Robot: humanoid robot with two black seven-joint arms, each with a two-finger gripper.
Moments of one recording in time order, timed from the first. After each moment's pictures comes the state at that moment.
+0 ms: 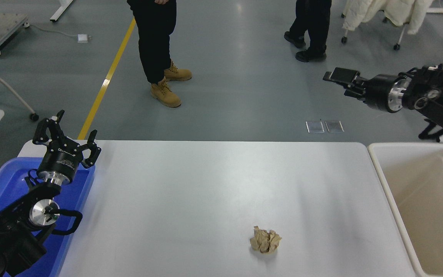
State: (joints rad) left arm -0.54 0.39 -0.87 -0.51 0.08 -0.52 -0.58; right arm 1.45 -0.40 -0.40 0.74 -1.00 0.25 0.36
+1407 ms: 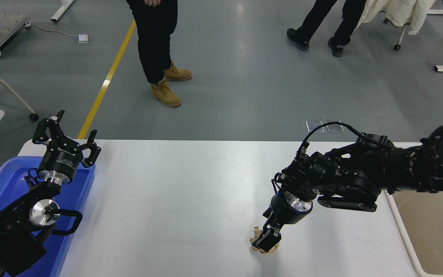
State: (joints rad) left arm -0.54 0.39 -0.87 -0.51 0.08 -0.52 -0.58; right arm 1.40 -0.09 -0.75 1.00 -1.41 0.15 0.51
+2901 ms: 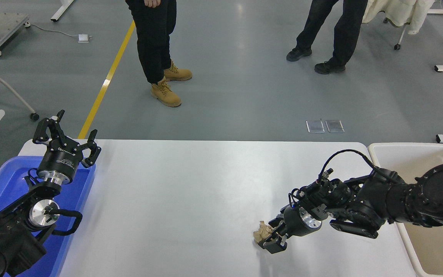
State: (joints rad) left arm -0.54 0.39 -0.87 -0.51 0.08 -0.52 -0.58; right arm 1.17 -0.10 -0.80 0.78 -1.40 -0.03 0.56
